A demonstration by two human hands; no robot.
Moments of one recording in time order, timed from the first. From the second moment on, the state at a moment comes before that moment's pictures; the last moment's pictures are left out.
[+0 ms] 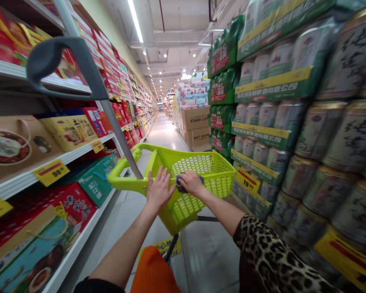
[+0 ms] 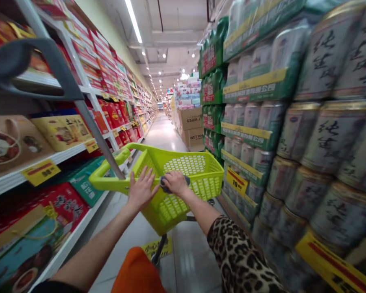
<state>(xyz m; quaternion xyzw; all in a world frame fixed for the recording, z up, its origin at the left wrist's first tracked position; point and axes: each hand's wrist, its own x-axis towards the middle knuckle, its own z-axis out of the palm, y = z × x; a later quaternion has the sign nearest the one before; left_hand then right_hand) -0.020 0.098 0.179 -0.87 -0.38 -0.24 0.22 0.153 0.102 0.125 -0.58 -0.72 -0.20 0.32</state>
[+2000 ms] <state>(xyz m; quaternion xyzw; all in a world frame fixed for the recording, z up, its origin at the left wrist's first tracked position) -0.007 0.087 0.148 -0.72 -0.43 -0.47 -0.27 0.174 0.066 0.153 -0.54 -0.46 0.16 0.69</state>
